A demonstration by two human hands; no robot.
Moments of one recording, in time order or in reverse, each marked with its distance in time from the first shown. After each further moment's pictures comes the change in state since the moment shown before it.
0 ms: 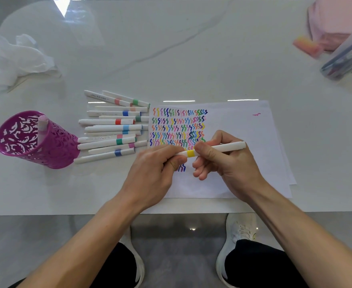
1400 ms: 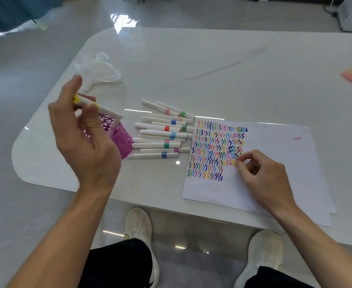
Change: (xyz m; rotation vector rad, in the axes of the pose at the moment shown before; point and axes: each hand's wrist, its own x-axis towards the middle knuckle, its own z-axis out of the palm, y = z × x) left_hand -0.031 -0.024 -0.127 0.028 1.139 0.017; right_hand 0.011 0.029 -0.009 -0.963 0.235 -0.270
